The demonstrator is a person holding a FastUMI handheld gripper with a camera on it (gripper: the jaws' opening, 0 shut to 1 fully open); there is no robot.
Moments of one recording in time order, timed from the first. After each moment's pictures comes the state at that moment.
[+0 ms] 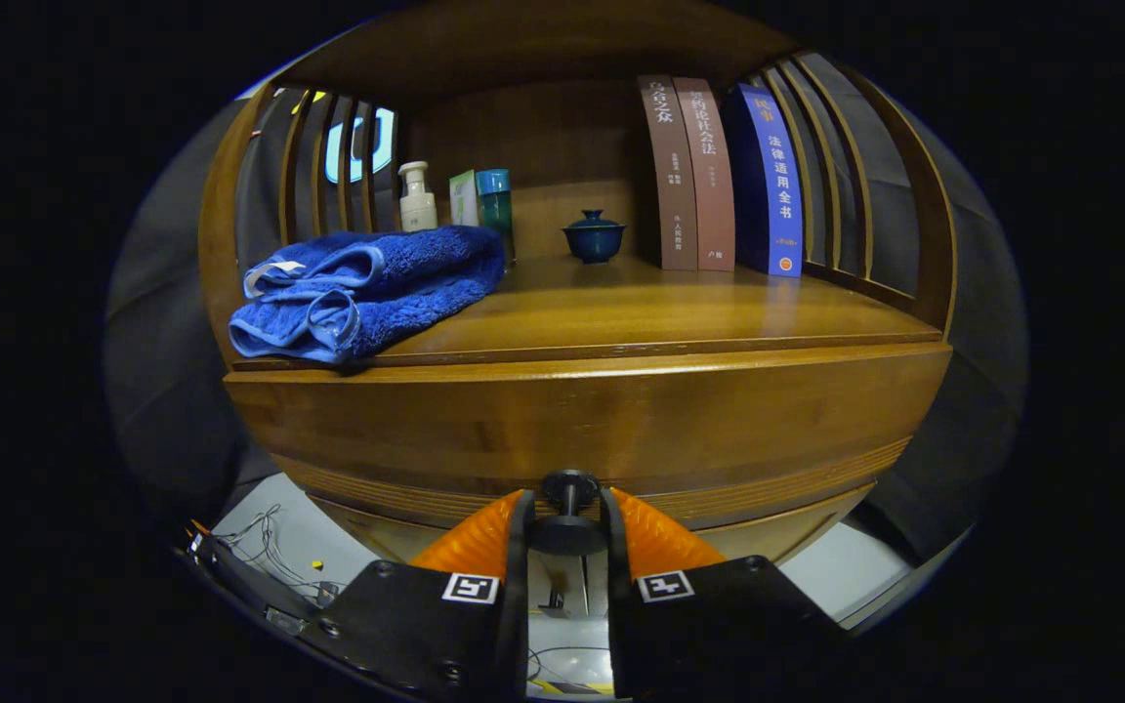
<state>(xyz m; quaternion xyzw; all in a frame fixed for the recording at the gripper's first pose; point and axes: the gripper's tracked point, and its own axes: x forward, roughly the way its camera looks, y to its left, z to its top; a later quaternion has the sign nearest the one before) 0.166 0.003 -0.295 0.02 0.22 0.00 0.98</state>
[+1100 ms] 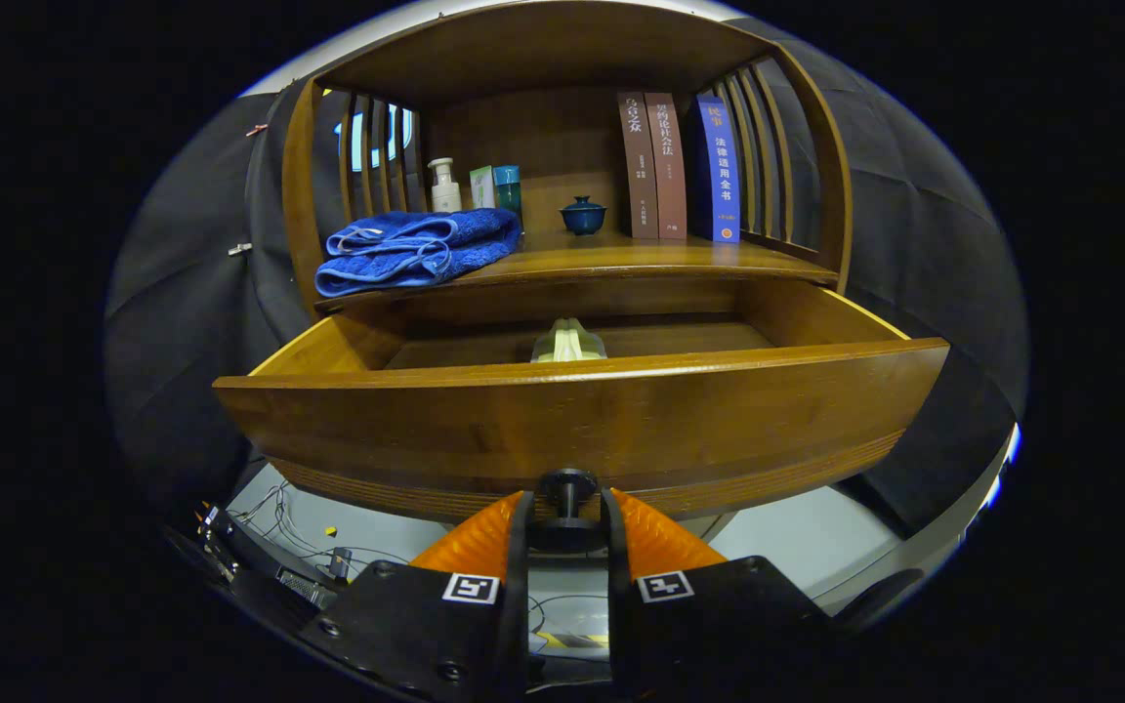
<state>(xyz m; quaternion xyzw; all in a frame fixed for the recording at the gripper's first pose) 0.014 0.004 -0.292 0.03 0.26 0.00 0.97</state>
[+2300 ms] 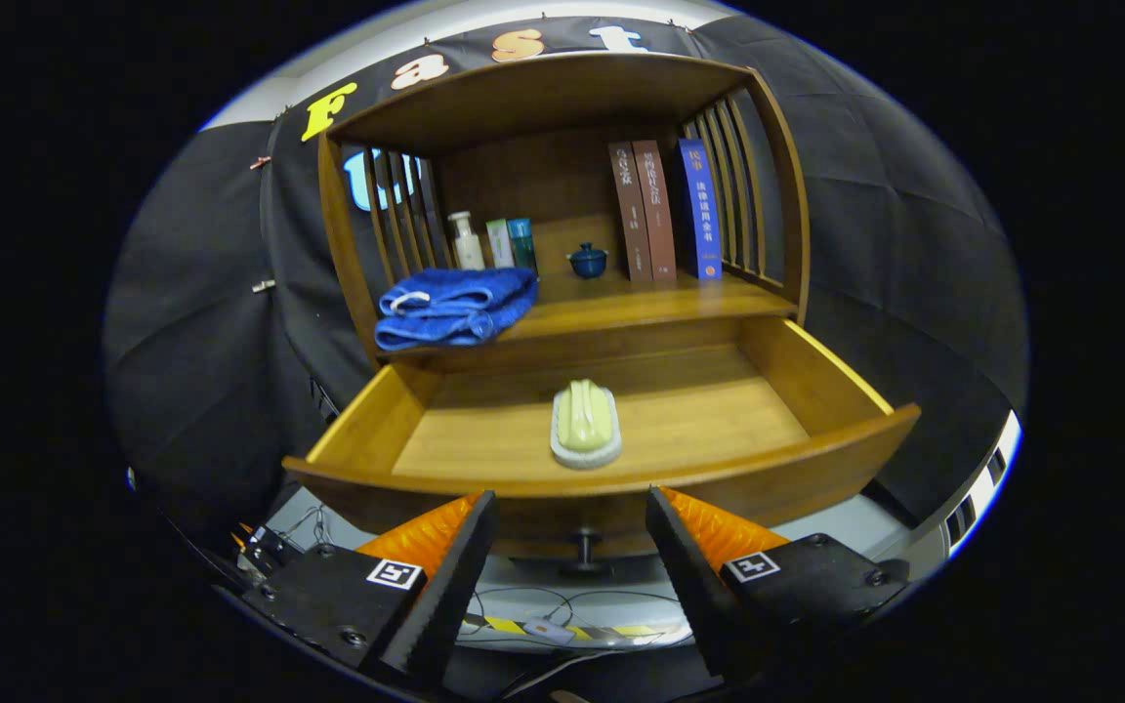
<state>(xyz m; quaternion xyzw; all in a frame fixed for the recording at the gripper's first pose) -0.015 0.008 -0.191 0.07 0.23 0.02 0.97</state>
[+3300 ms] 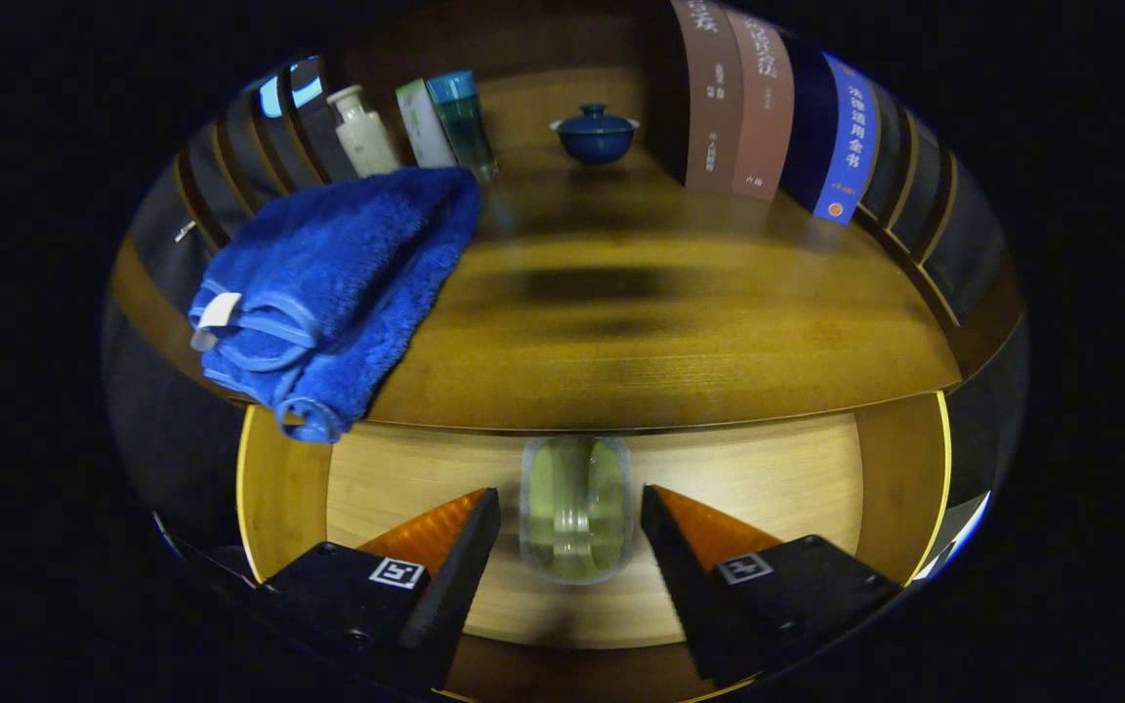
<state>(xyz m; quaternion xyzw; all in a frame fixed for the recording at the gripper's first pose) 0.169 0.004 -0.280 0.03 0.52 0.01 0.86</state>
